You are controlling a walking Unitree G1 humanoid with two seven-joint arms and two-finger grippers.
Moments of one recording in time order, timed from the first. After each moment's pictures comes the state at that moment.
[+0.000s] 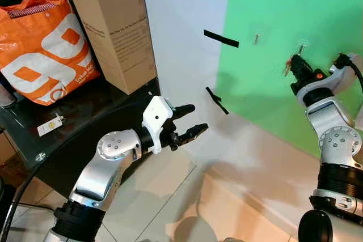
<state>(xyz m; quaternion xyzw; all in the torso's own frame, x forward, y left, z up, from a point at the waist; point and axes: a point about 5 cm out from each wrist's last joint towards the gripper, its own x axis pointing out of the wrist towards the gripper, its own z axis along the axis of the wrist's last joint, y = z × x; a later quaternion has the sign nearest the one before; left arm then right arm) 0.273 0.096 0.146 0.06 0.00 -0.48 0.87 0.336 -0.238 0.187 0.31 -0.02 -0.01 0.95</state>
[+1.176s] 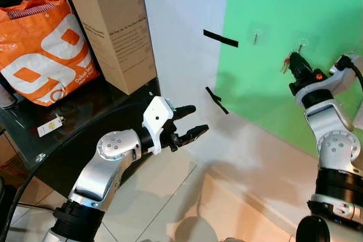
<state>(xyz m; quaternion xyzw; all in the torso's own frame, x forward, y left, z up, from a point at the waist) 0.272 0.095 0.146 0.06 0.00 -0.49 0.87 0.331 -0.230 0.193 0.31 -0.06 0.03 0.95</state>
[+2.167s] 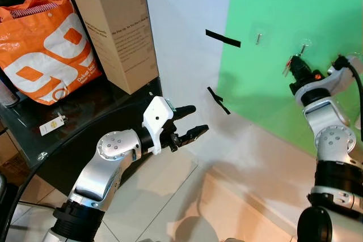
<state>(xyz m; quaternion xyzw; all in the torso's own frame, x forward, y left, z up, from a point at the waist) 0.272 0.095 0.146 0.06 0.00 -0.49 0.87 0.338 -0.237 0.180 0.32 -0.03 -0.01 0.95</state>
